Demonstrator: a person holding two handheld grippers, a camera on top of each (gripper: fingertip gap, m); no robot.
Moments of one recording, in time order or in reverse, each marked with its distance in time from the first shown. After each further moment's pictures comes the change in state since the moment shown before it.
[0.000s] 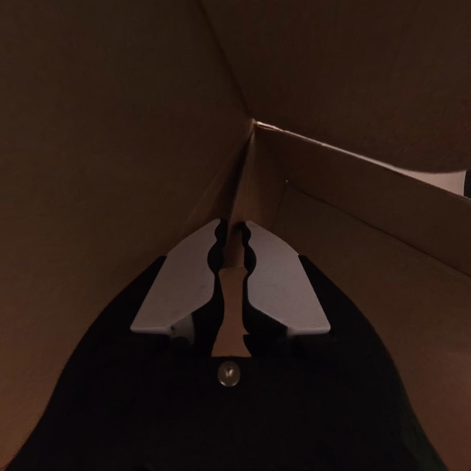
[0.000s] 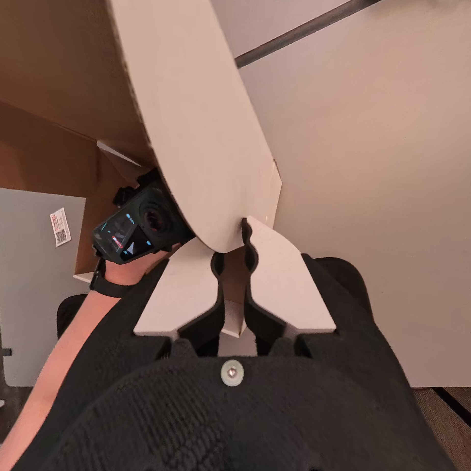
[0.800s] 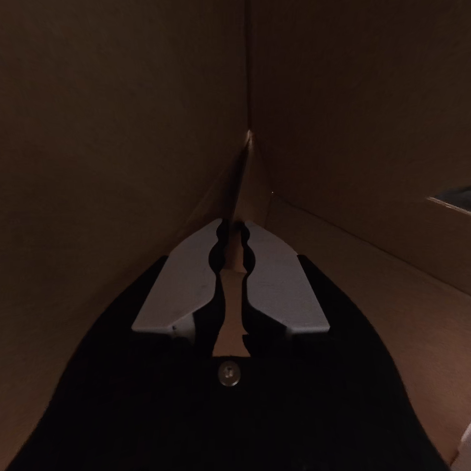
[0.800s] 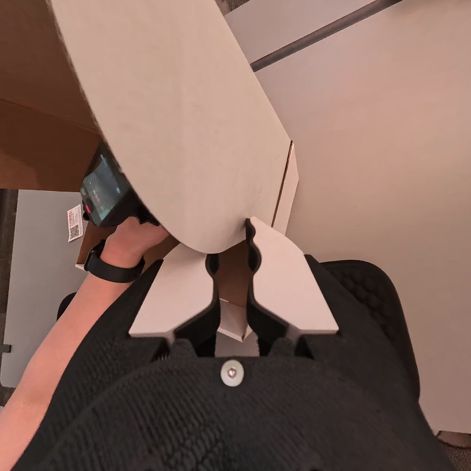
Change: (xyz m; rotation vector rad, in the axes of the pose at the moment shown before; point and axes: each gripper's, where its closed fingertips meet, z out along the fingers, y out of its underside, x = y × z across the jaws) left arm 0.004 -0.004 -0.001 0.076 0.096 -0.070; right arm -0.004 0.033 0.010 0.104 -0.091 -0.005
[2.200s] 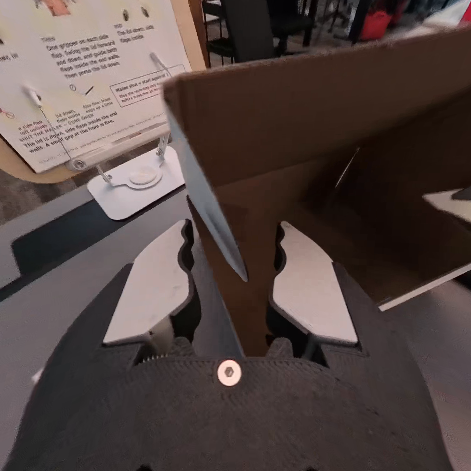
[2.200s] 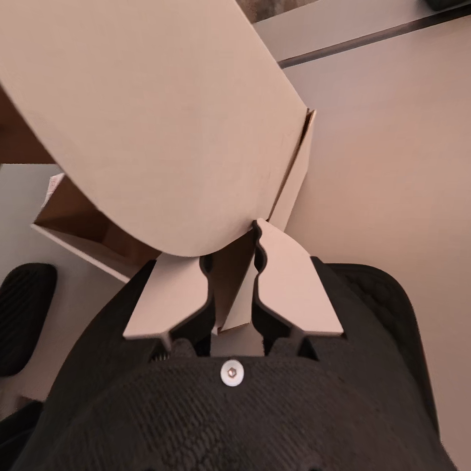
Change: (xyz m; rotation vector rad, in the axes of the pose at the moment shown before) left arm -0.066 0.100 -0.252 0.230 -0.337 -0.565; right arm 0.008 0.056 0.018 0.124 -0.078 -0.169
